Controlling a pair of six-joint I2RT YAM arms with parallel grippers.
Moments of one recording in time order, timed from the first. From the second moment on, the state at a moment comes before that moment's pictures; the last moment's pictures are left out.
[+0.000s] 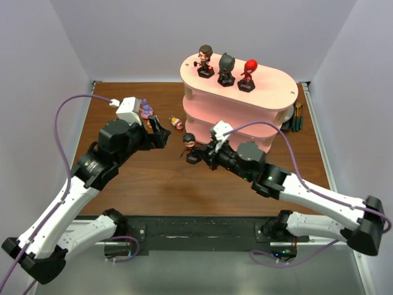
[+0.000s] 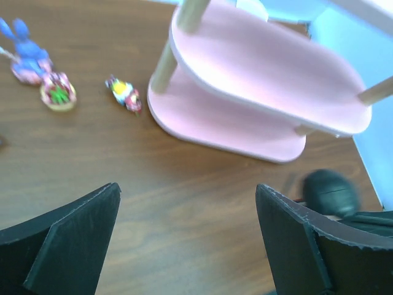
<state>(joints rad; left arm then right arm) -0.58 0.88 1.07 -0.54 -0.16 -0.50 1.01 1.04 0.83 0.10 0.10 0.10</state>
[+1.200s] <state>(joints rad) -0.46 0.66 0.62 -0.25 -0.19 -0.21 0.70 1.00 1.51 -0.52 0.37 -0.26</state>
